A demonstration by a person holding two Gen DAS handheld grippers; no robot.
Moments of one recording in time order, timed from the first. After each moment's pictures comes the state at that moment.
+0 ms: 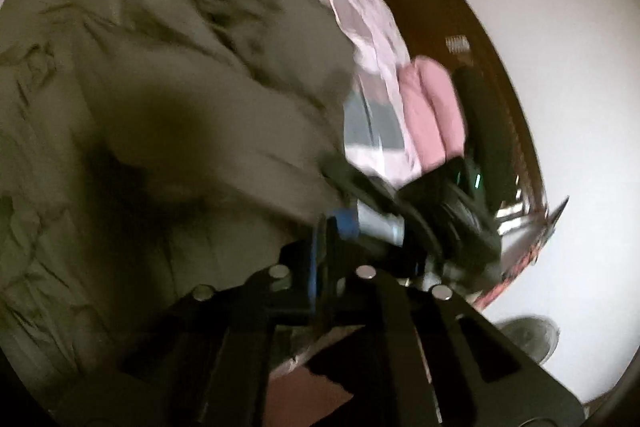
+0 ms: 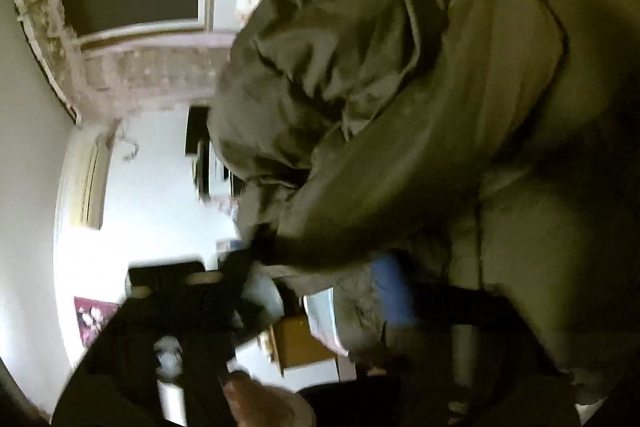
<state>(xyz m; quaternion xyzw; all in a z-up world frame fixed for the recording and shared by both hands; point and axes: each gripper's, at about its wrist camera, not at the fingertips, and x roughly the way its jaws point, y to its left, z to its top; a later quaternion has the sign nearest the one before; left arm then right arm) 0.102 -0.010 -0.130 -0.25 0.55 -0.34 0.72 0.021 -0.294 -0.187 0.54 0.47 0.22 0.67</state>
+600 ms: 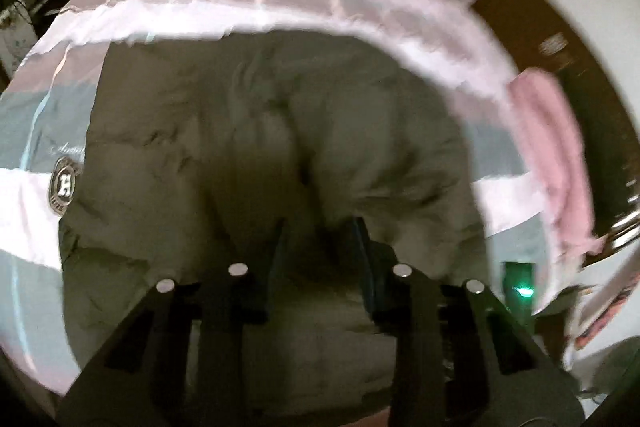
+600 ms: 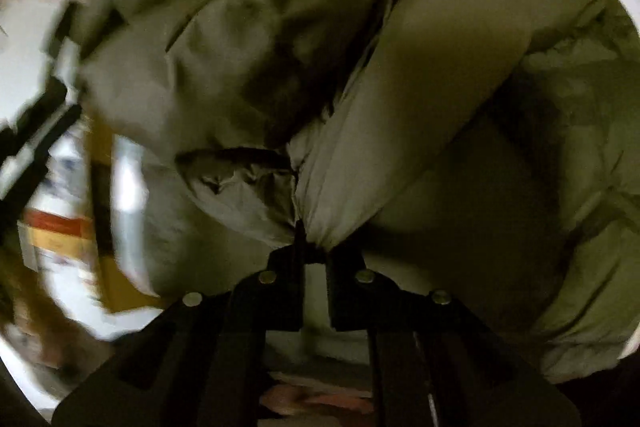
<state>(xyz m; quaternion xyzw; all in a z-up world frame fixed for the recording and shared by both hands) 0.127 0.013 -0.137 -0.08 0.55 -0.14 0.82 0.004 -0.209 -0.224 0.23 0.66 0.12 0.71</state>
